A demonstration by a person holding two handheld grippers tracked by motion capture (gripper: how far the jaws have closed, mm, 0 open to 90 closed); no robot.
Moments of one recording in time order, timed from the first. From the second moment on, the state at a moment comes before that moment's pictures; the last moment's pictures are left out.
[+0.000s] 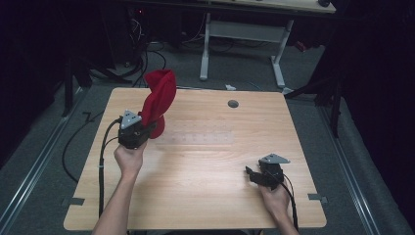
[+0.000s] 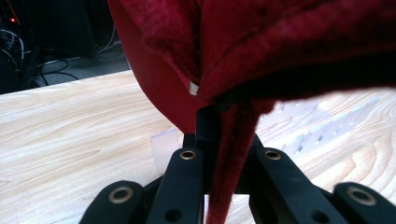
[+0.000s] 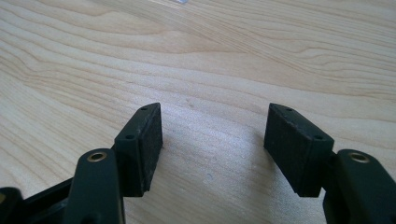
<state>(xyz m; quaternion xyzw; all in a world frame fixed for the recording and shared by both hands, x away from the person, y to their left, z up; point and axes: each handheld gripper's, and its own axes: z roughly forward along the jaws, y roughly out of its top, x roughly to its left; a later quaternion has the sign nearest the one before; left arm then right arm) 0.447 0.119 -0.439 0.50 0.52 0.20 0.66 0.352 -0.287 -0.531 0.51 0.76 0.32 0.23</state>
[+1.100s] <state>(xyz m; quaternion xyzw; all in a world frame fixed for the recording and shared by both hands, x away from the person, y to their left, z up) 0.449 0.110 -0.467 0.50 0.54 0.19 0.65 0.352 -0.286 -0.531 0.51 0.76 0.32 0.23</state>
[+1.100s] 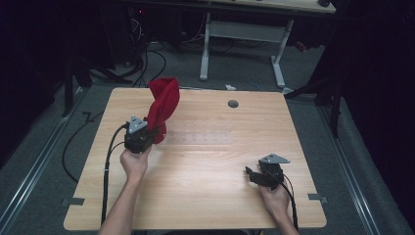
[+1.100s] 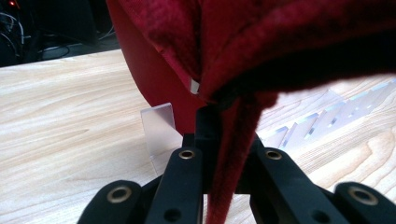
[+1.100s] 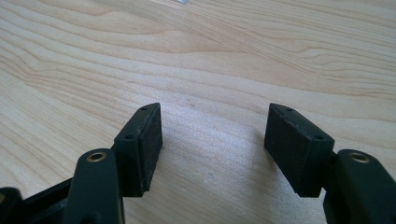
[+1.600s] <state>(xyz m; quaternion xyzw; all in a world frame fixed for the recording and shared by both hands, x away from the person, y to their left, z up) 0.439 0.116 -0.468 0.51 0.56 0.17 0.63 0.352 -0.286 -0.531 0.51 0.76 0.32 0.23</state>
